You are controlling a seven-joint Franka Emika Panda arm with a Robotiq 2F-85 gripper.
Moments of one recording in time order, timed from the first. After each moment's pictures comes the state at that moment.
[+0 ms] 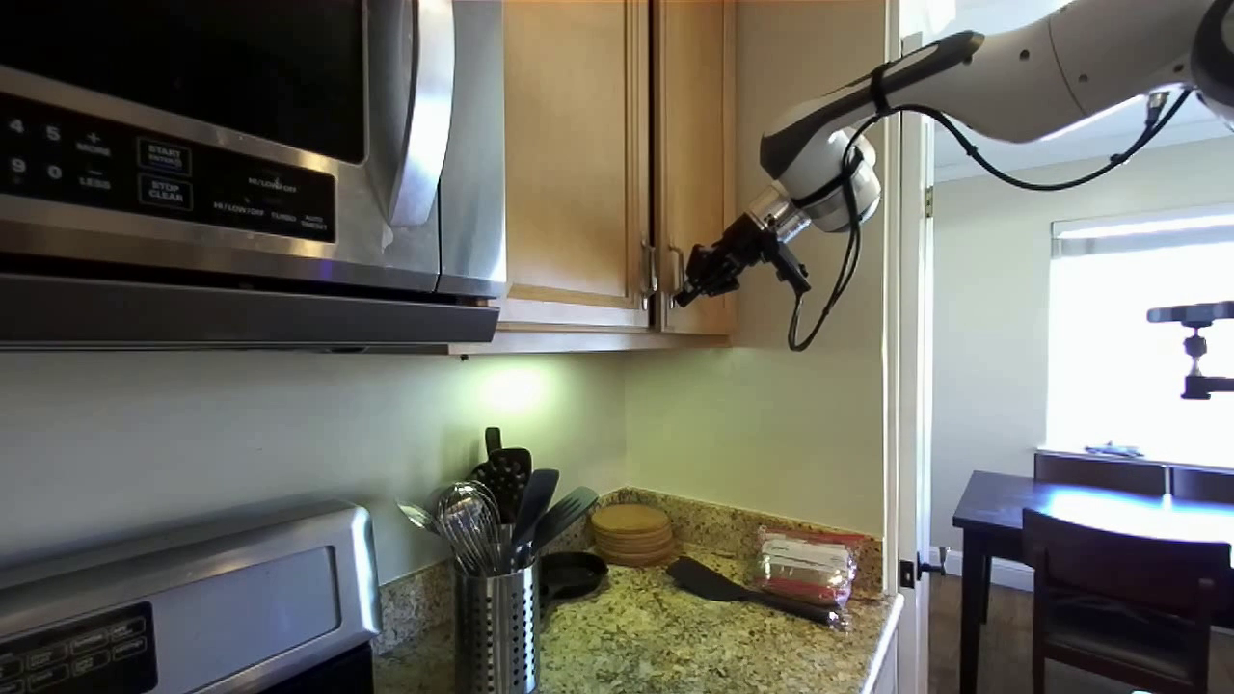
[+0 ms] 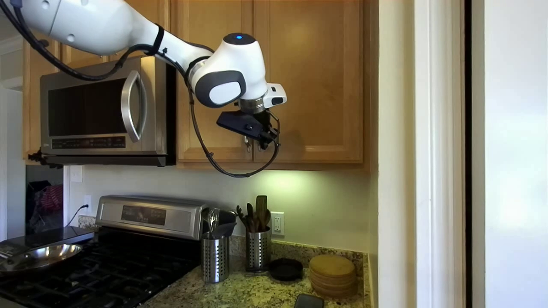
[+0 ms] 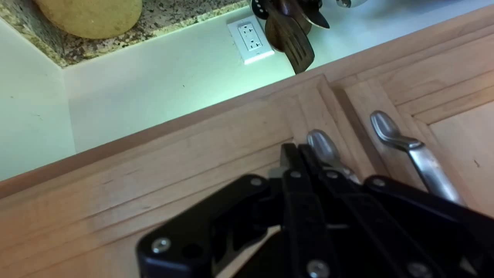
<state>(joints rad) -0.06 -0.06 -0.19 -1.85 0.72 2.48 -0.53</state>
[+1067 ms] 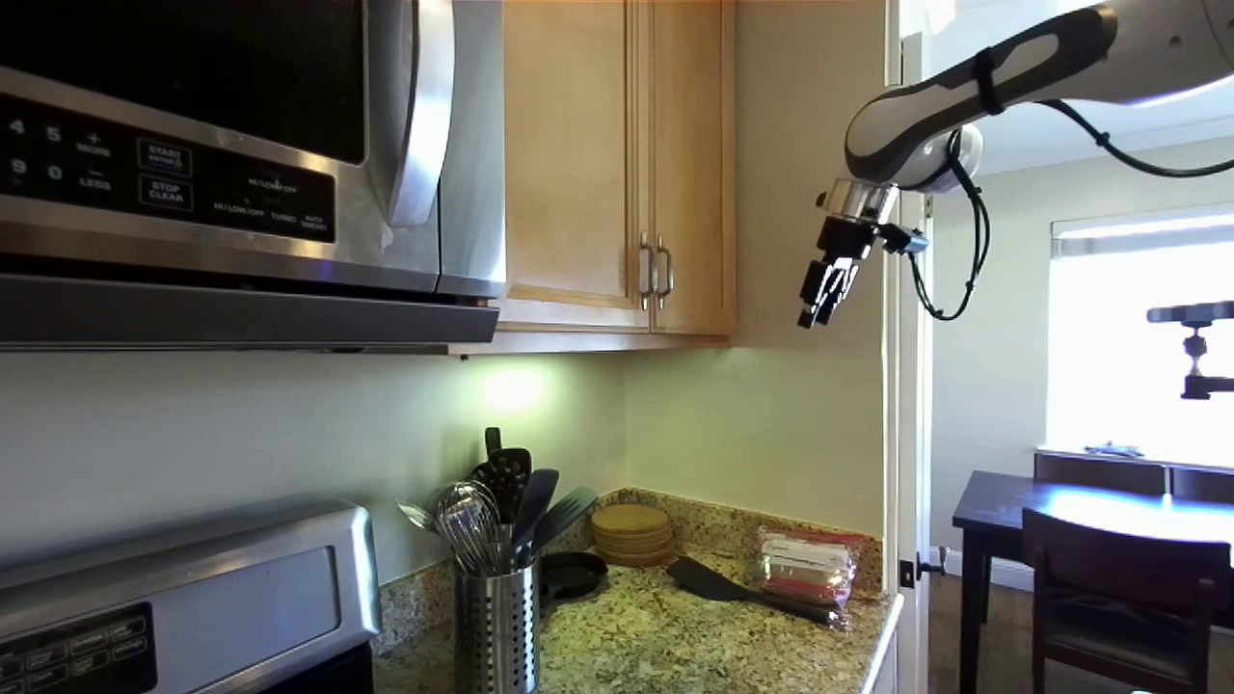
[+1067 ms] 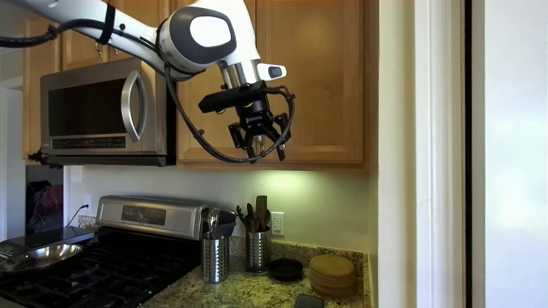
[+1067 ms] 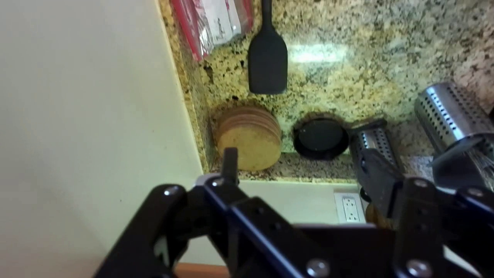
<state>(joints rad) -0.19 -0.33 -0.22 -2.03 0.01 2.12 -0.46</state>
